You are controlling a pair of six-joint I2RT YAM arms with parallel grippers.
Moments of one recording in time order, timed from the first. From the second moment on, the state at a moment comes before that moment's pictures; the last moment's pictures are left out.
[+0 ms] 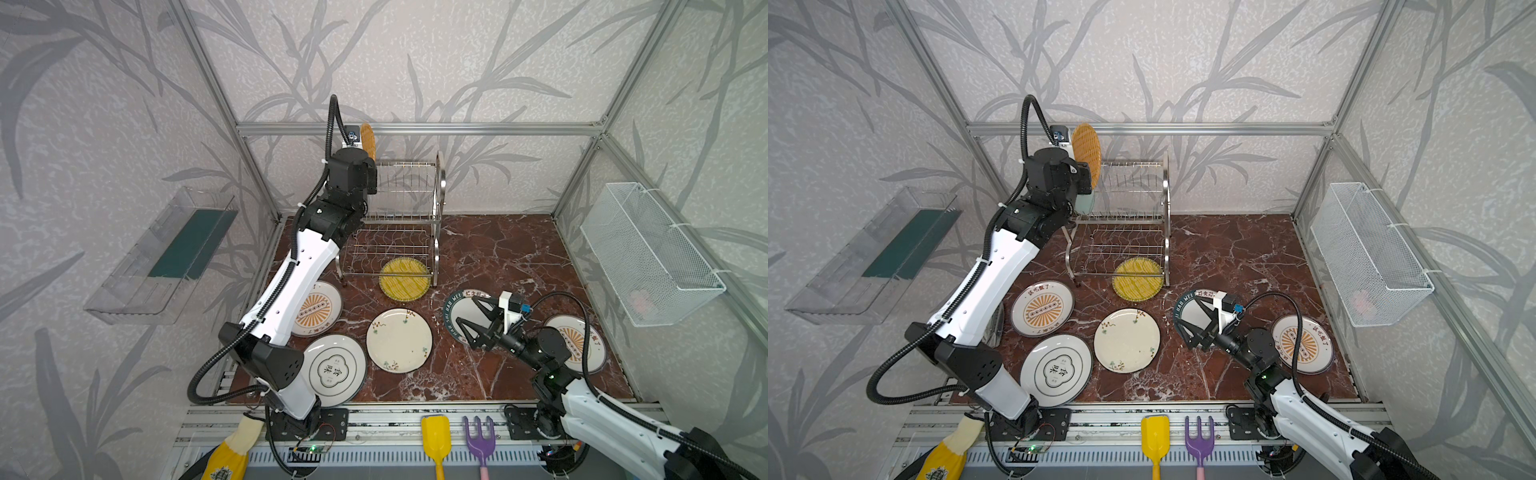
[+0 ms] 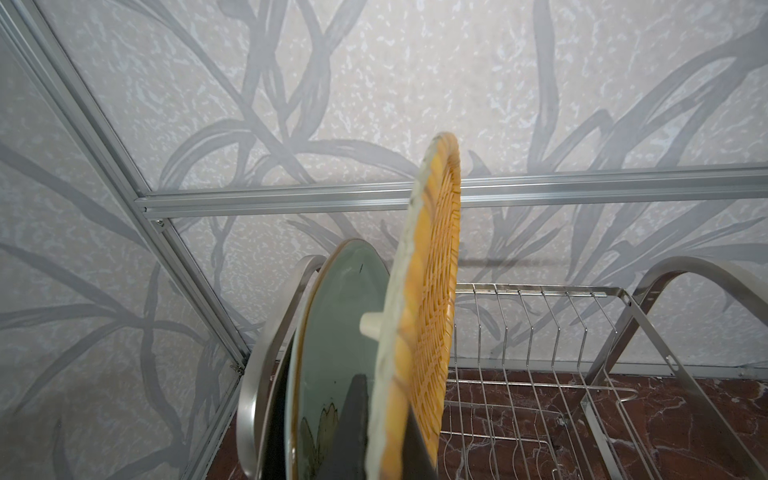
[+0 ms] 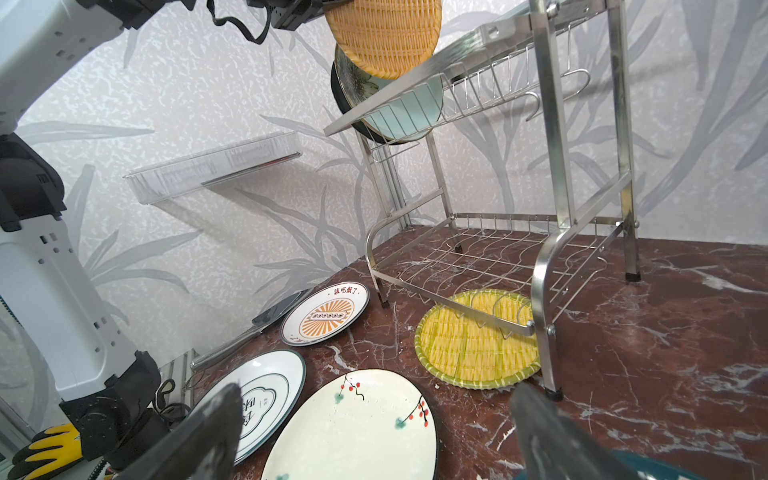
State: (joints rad) left arm -0.43 1.68 1.99 -0.49 -0.55 -0.01; right arm 0.57 0.76 0.08 0.81 -0.34 0.37
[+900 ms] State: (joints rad) left arm -0.39 1.81 2.06 -0.58 -0.56 0.00; right arm 0.59 0.80 0.08 0.81 -0.32 0.35
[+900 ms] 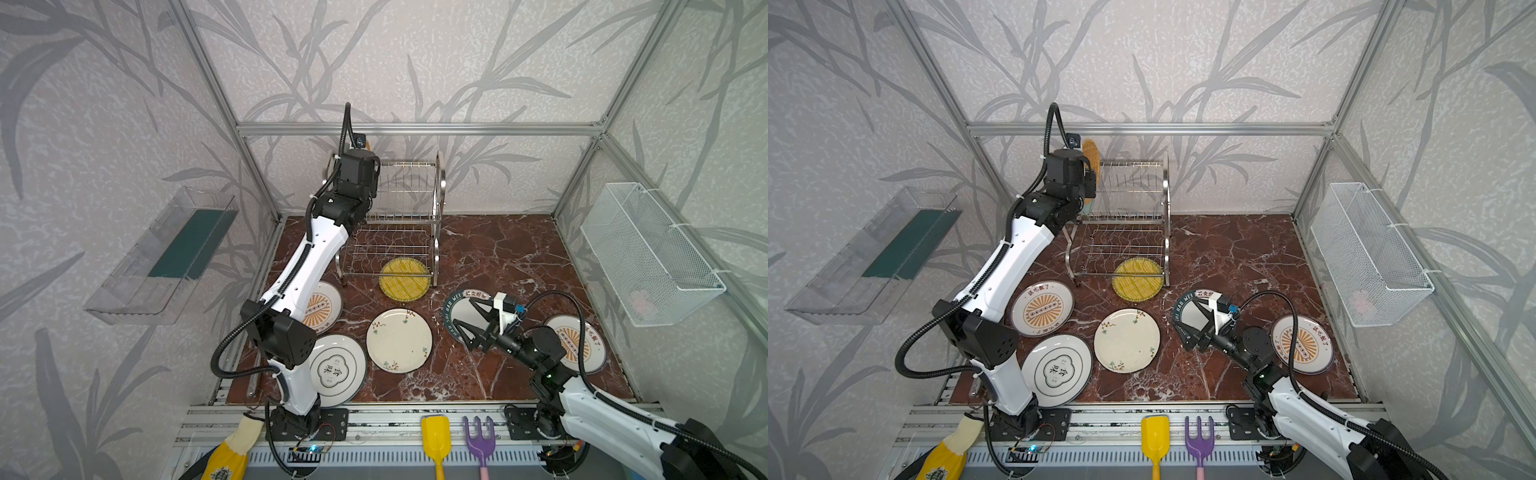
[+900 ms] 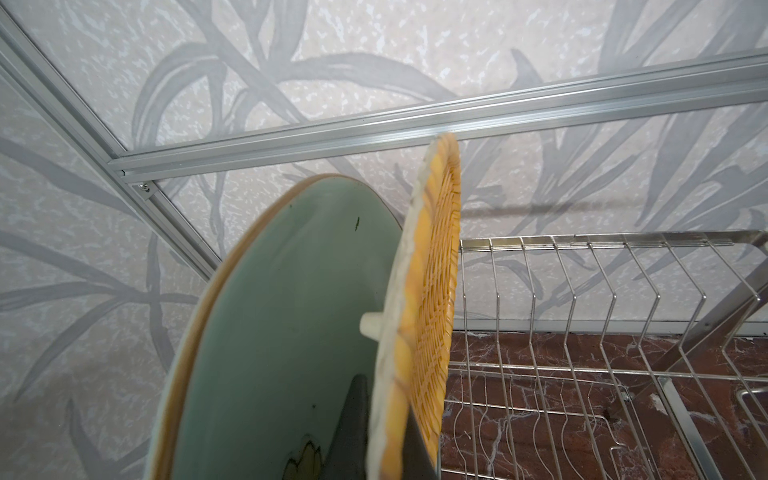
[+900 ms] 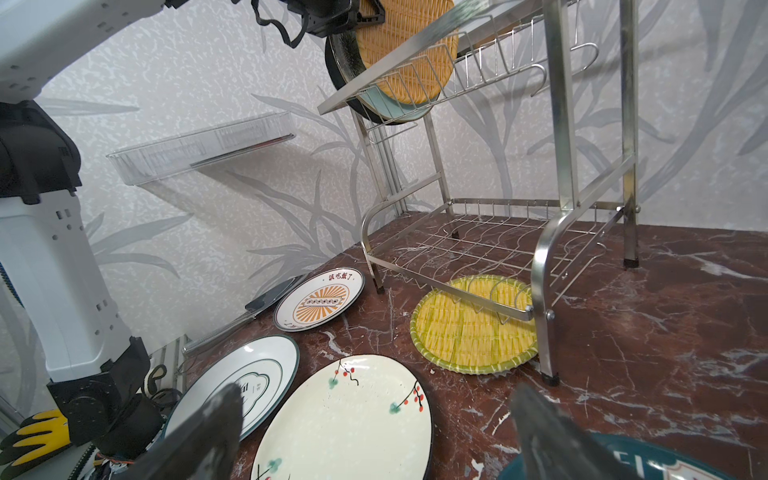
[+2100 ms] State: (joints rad) left arm -0.39 1.83 2.13 -0.73 -0.50 -0.13; right arm 0.59 0.80 0.09 0.76 -0.28 0.37
